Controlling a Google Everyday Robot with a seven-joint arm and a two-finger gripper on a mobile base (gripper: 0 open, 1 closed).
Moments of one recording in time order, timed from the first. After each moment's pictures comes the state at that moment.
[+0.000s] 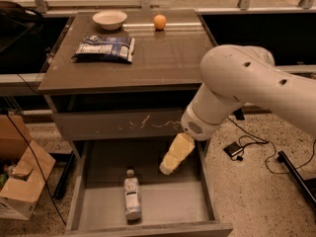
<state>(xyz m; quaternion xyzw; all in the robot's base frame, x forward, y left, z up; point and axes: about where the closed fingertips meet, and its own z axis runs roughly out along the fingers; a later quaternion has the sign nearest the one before) 0.466 -0.077 0.763 -0.46 0.88 0.11 0.10</state>
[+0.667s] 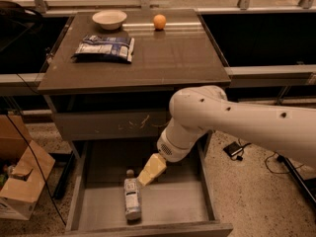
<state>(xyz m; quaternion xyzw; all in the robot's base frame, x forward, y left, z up) 0.468 -0.023 0.663 -0.39 0.91 0.14 0.06</state>
